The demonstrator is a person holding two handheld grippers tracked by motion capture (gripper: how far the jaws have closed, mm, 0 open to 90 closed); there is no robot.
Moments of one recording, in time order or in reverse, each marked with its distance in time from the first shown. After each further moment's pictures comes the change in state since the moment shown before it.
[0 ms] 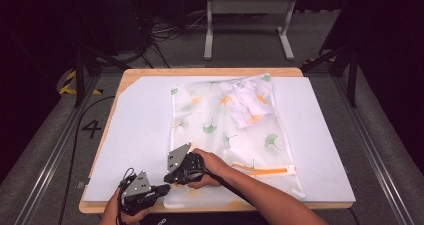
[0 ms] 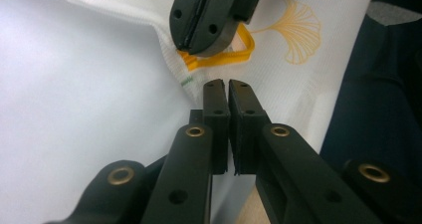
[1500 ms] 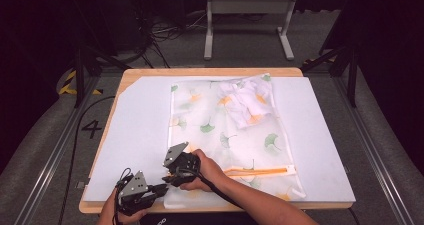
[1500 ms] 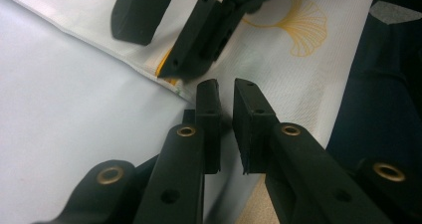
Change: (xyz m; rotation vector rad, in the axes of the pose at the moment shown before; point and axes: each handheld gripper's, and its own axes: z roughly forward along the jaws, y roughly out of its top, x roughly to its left) left arm 0.006 -0.009 -0.006 -0.015 -0.020 -0.022; right arm -0.006 -0.006 0.023 0.044 -0.174 0.245
